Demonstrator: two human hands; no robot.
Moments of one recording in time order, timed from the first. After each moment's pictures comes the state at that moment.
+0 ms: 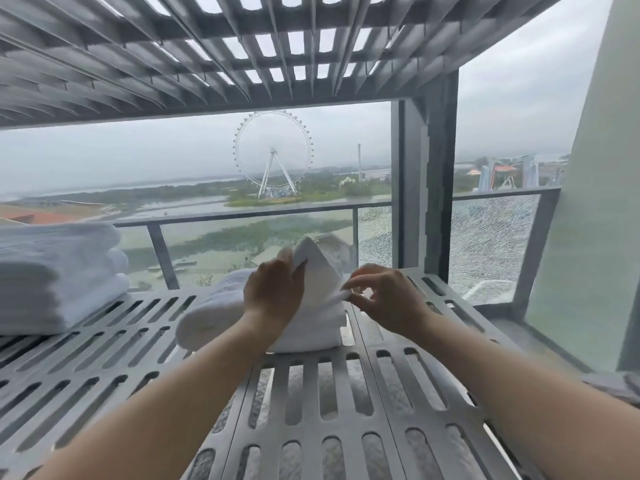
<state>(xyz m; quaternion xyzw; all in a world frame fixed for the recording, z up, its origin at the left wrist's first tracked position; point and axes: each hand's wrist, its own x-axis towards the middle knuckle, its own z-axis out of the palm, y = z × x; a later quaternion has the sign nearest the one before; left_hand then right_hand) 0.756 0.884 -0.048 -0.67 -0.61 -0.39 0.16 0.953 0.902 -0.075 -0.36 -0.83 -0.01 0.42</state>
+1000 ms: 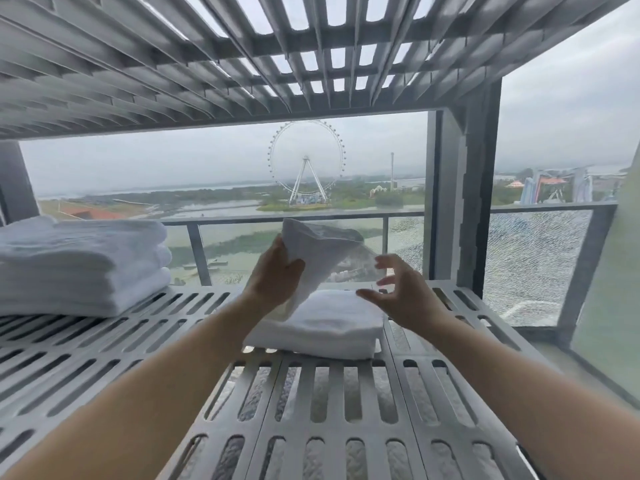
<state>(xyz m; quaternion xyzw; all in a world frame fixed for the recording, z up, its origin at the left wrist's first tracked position) 0.712 0.888 -0.024 -0.65 -0.59 -0.47 0.01 0.932 0.904 -0.061 -0.43 -0.77 0.10 0.45</state>
